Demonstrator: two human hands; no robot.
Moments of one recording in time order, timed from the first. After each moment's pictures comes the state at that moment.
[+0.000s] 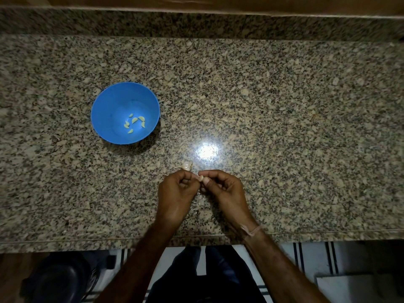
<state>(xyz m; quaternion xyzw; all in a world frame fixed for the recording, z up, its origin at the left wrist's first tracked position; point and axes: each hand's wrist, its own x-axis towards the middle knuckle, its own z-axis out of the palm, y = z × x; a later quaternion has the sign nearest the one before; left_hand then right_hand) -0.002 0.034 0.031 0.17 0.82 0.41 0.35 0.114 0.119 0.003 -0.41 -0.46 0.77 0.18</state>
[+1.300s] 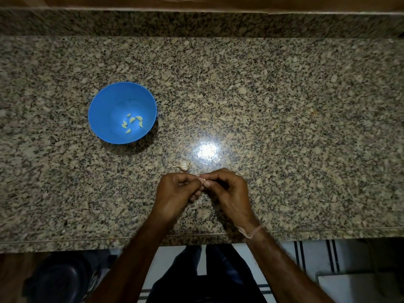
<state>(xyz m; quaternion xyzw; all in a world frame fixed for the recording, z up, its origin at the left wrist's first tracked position) -0.005 0.035 0.035 0.10 0.73 0.48 0.48 0.124 0.129 -0.006 -0.38 -0.61 0.66 0.22</state>
